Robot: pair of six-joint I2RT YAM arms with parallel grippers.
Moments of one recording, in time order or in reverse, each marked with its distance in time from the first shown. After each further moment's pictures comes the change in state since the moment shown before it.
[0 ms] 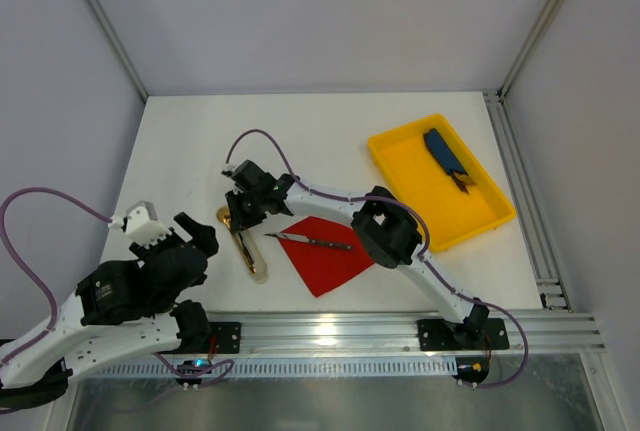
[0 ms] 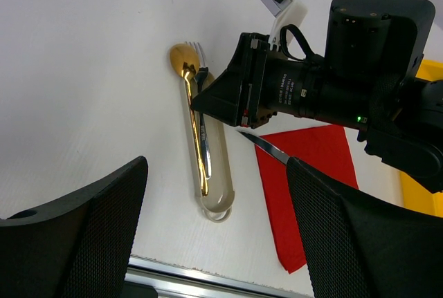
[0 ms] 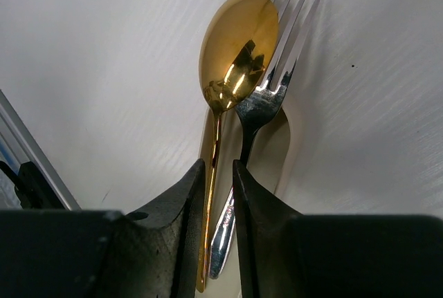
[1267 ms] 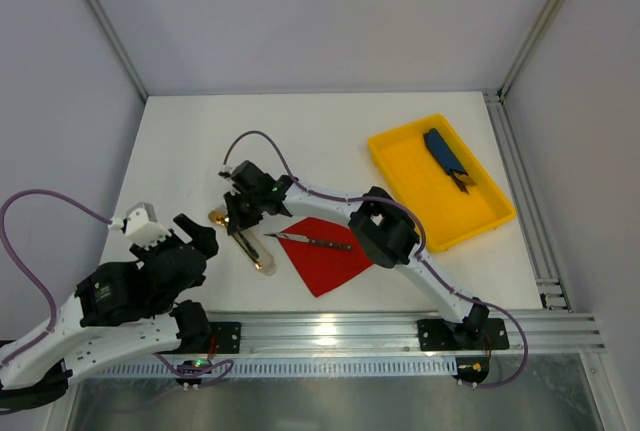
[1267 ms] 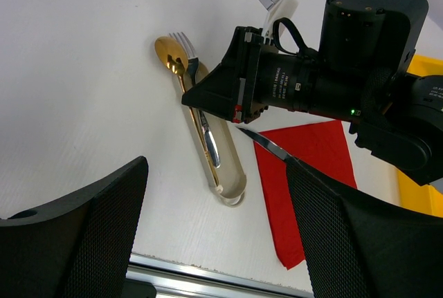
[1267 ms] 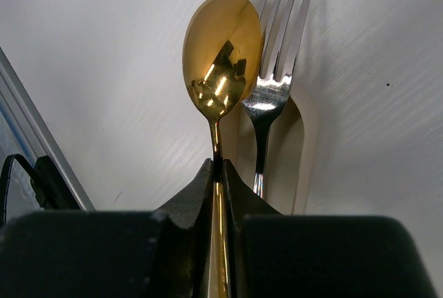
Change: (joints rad) left arm 0.000 -0.016 -0.011 0.001 0.014 -0.007; right arm 0.000 0.026 0.015 0.044 -0.066 0.008
